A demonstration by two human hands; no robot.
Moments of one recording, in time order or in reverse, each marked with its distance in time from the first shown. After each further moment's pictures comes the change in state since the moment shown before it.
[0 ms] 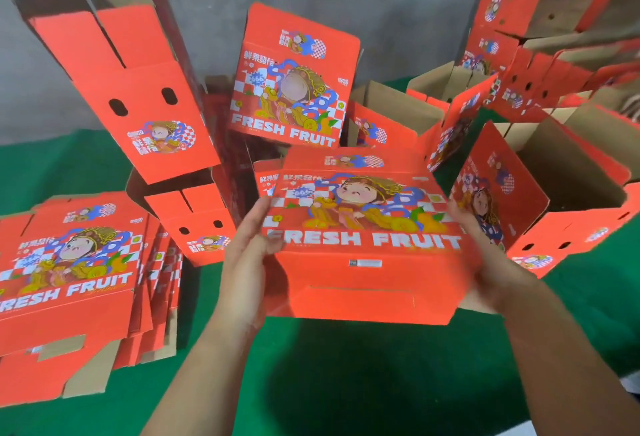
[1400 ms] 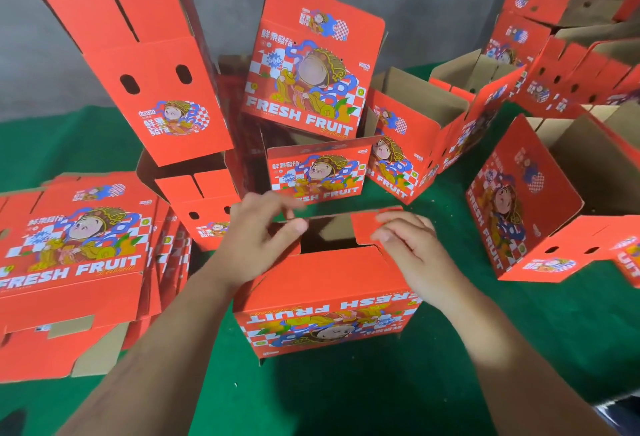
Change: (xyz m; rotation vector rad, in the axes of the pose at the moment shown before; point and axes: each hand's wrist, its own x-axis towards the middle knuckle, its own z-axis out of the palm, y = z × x) left_hand 0.068 -0.001 -0.050 1.055 -0.310 0.531; right_hand 0.056 0.036 0.058 -1.214 0.261 -0.861
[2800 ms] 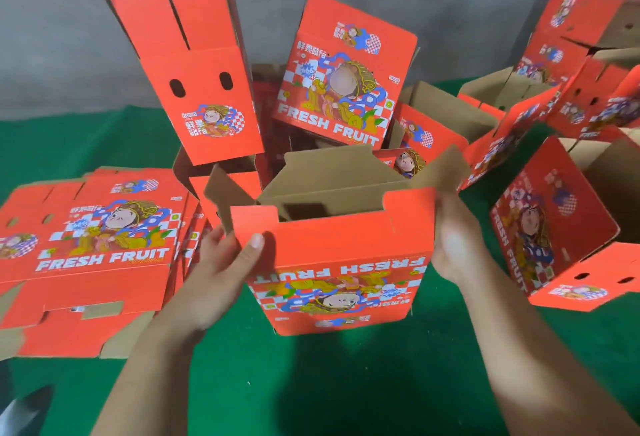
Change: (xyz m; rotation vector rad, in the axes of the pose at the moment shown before) left_hand -0.082 0.011 -0.049 -0.444 0.103 -0.553; right_hand 0.063 -0.021 -0.003 0.918 0.142 0.487
